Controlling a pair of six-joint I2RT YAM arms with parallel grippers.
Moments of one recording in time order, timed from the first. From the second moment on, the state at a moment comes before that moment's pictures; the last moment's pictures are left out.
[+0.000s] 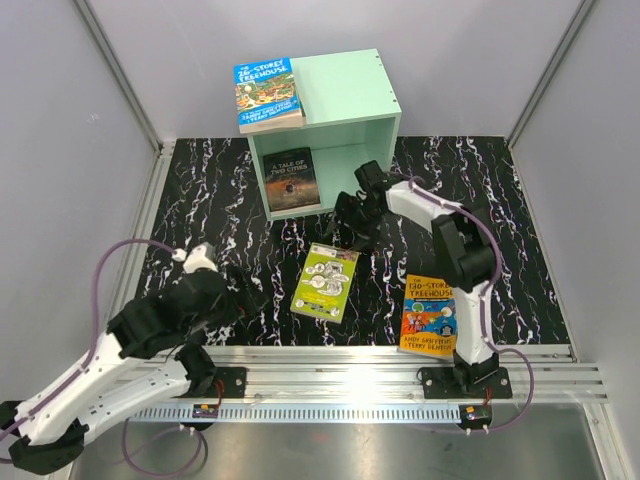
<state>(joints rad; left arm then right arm) -0.87 0.54 0.84 -1.10 -0.30 -1.10 0.47 2.17 1.65 -0.66 -0.39 0.82</state>
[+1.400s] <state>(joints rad) -0.65 1.62 0.78 -0.01 0.25 -0.99 0.42 1.81 0.87 -0.20 -0.78 0.91</state>
